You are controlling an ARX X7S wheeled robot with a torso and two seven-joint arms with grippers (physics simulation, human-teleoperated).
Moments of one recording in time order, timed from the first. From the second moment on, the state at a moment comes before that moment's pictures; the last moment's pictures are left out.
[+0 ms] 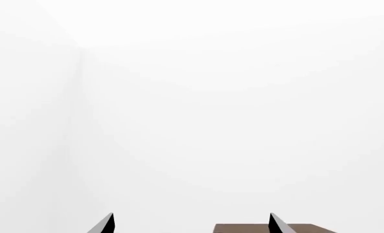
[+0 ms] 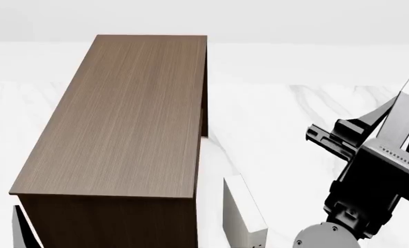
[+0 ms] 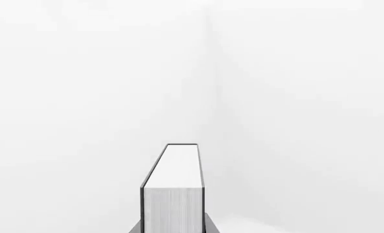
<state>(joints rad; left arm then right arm) 0.05 -0.34 0.32 0.10 0.08 0.64 -0.61 0.59 0.42 -0.43 0.08 0.29 -0.03 1.00</state>
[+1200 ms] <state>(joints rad) -0.02 -0.37 0.33 0.12 0.02 0.57 -0.59 0.77 0.39 -0.40 -0.19 0.61 0.14 0.83</state>
